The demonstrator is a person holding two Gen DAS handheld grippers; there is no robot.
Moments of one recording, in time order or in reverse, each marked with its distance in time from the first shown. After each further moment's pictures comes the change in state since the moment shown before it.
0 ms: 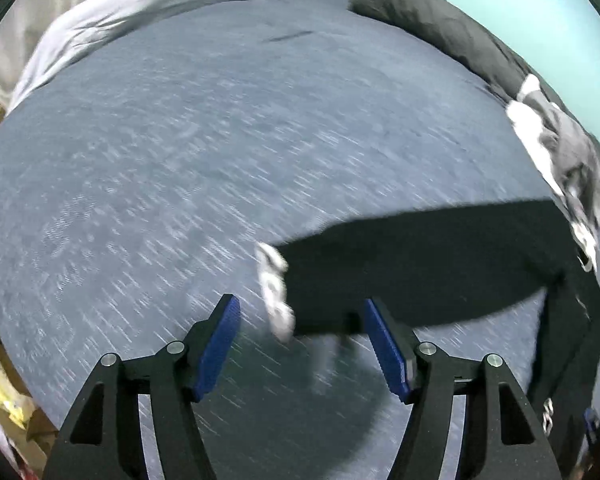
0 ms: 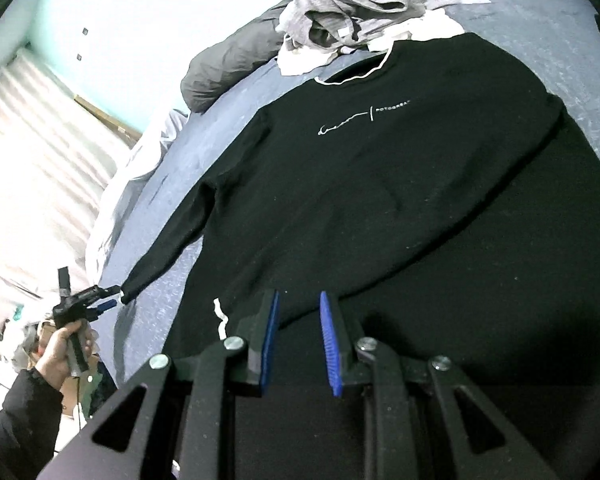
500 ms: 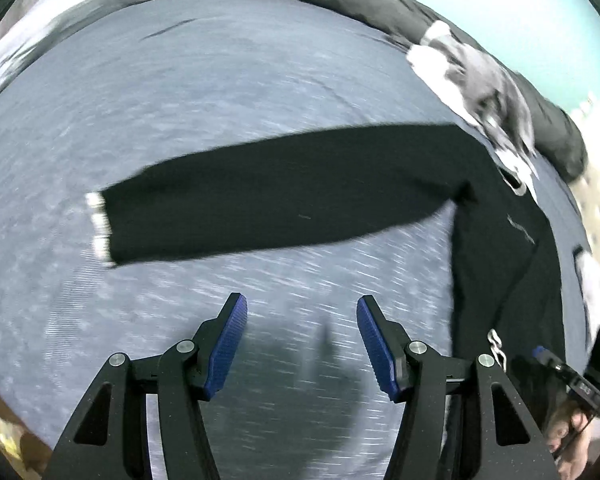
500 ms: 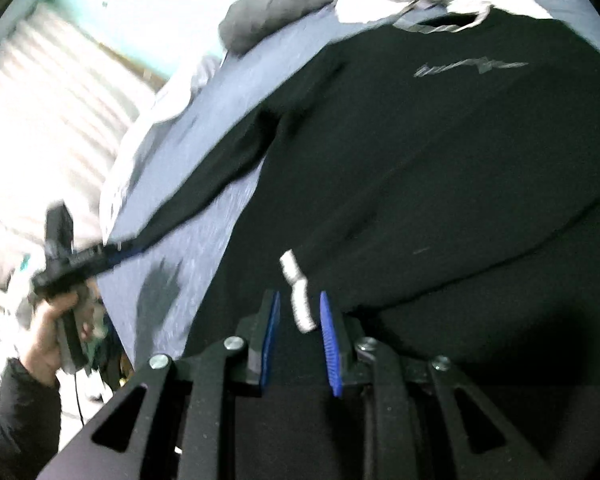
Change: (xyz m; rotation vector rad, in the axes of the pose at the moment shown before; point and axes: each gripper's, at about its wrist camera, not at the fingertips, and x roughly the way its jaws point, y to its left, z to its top) left arm -0.027 -0.092 -0.049 0.182 0.069 -0.208; right arm 0.046 0.059 -0.014 -0.089 0.125 0.042
